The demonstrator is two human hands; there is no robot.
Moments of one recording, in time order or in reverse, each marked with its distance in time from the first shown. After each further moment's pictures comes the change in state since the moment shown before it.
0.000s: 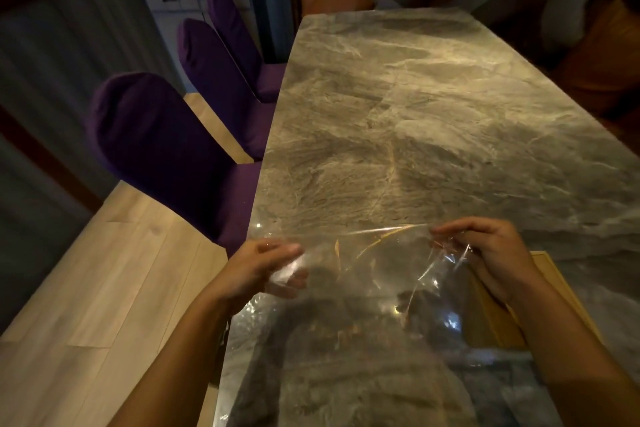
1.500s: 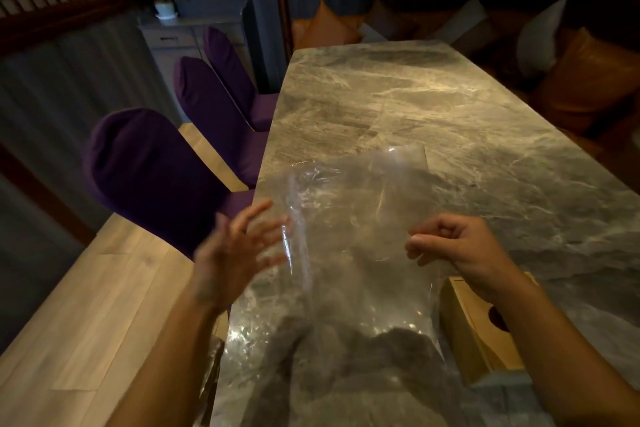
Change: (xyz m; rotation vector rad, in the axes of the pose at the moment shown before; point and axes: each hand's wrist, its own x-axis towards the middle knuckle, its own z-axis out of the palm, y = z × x) left_hand 0.003 0.048 -0.006 -0.446 -0.076 0.287; right_hand 0.004 -0.039 0.017 -0.178 -0.104 -0.165
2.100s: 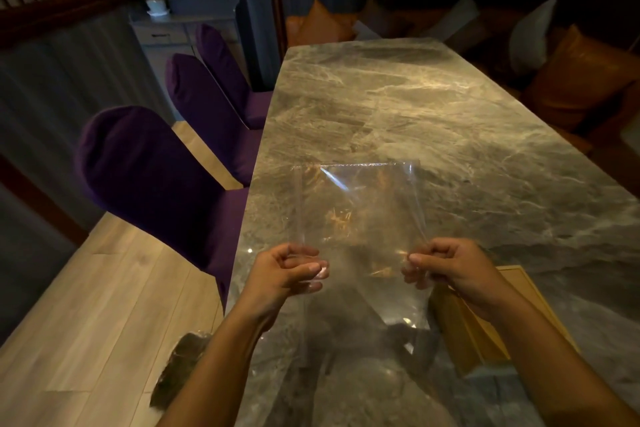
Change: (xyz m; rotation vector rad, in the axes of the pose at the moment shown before) left_hand 0.003 -0.050 0.038 0.240 0.229 -0.141; right_hand -0.015 0.031 -0.004 0.087 0.018 0.245
